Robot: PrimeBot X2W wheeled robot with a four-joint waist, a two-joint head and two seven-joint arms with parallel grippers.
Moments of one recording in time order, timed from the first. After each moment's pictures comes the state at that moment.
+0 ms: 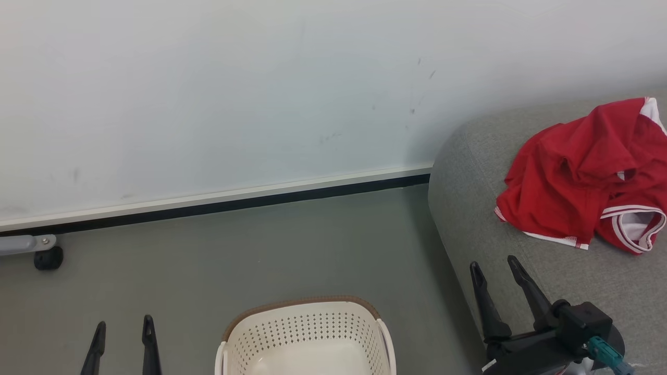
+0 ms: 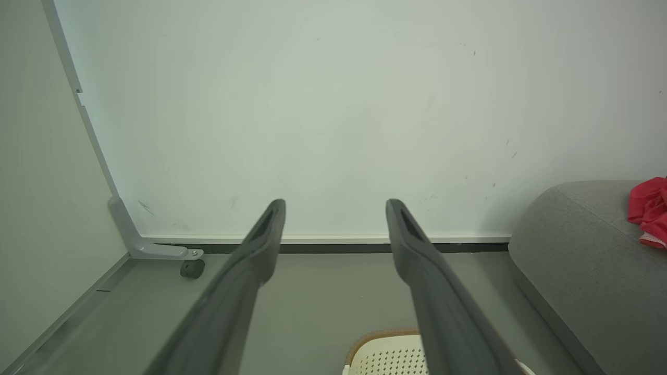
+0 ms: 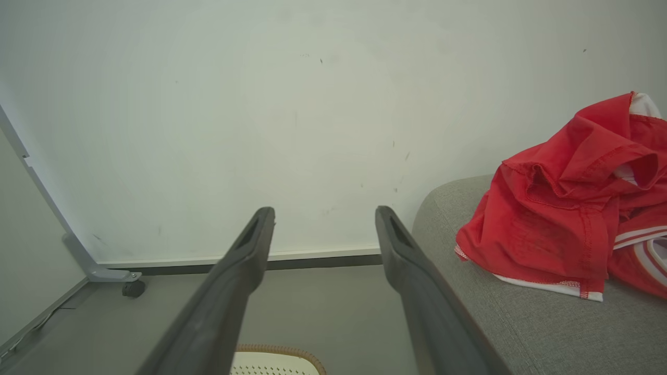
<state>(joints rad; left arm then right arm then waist) 0.21 0.15 -0.02 -0.05 -0.28 0.11 -0.21 -0.11 -0.25 0.43 0.14 0.45 -0.10 -0.26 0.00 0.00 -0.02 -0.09</state>
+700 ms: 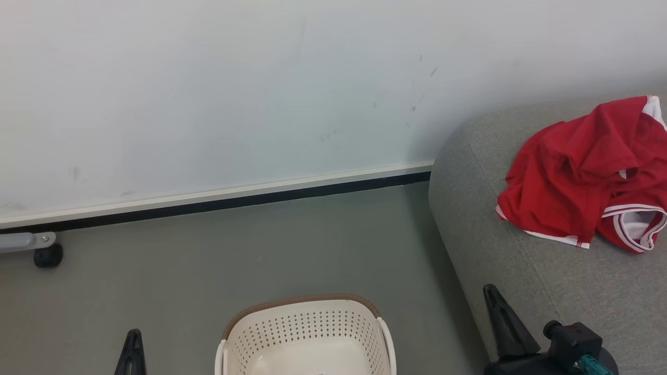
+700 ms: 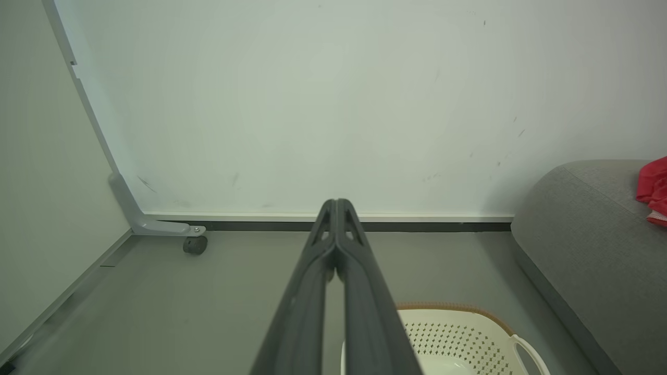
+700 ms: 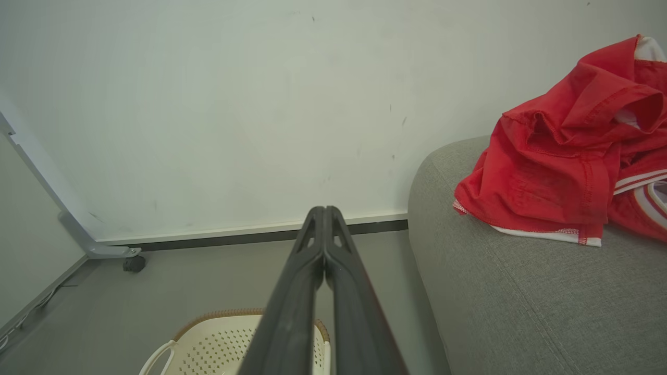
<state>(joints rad) 0.21 0.13 -0.02 0.00 -0.26 0.11 -0.20 -0.06 -0.23 0.44 0.17 0.44 -0.11 -0.26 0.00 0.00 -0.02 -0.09</state>
